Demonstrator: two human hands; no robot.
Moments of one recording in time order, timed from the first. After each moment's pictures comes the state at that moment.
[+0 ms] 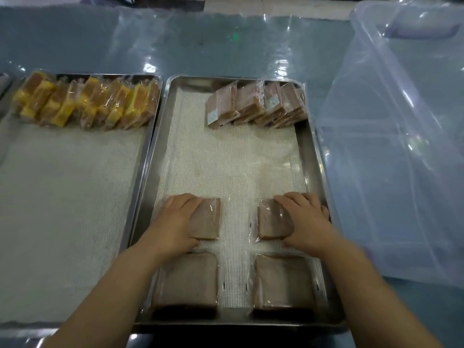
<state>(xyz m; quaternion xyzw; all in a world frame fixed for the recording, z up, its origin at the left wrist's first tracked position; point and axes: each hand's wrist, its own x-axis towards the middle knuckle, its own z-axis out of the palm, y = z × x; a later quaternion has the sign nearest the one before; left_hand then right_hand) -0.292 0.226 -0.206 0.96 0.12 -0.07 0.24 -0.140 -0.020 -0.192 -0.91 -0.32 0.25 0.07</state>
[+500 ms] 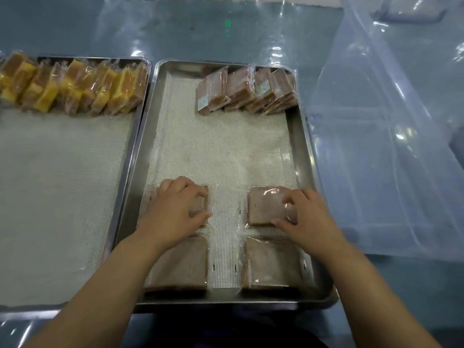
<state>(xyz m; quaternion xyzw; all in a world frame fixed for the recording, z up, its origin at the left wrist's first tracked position) -0.290 0.195 -0.184 0.95 0.16 -0.01 0.27 -0.164 -0.048 -0.187 -0.93 -0.27 0.16 0.21</state>
